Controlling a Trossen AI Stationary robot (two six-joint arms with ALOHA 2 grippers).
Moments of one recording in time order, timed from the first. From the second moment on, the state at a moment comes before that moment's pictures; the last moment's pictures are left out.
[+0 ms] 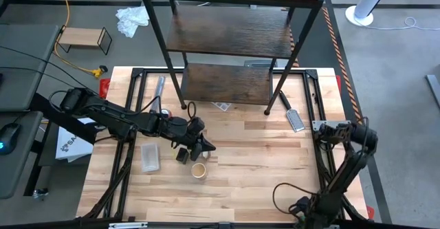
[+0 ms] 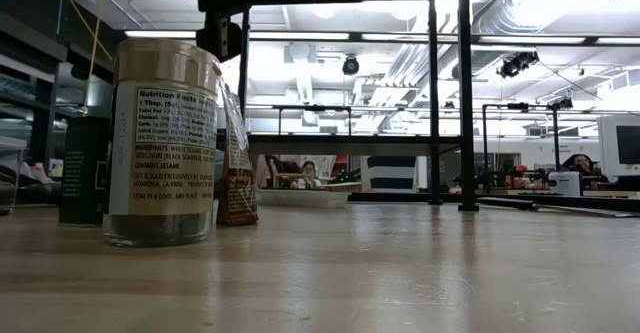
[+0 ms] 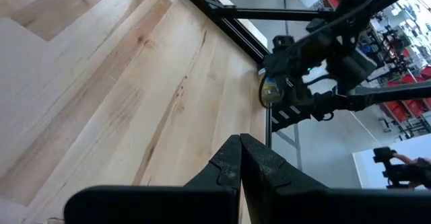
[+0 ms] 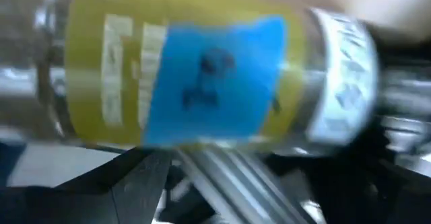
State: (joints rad) left arm -0.21 1.36 0.82 0.12 0.01 -0.82; right arm 1.13 1.89 1.13 -0.54 -0.49 2.24
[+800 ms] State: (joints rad) left arm -0.21 1.36 0.82 0.20 0.14 -0.90; right arm 0.90 1.79 1.22 -0.76 -0.04 2.19
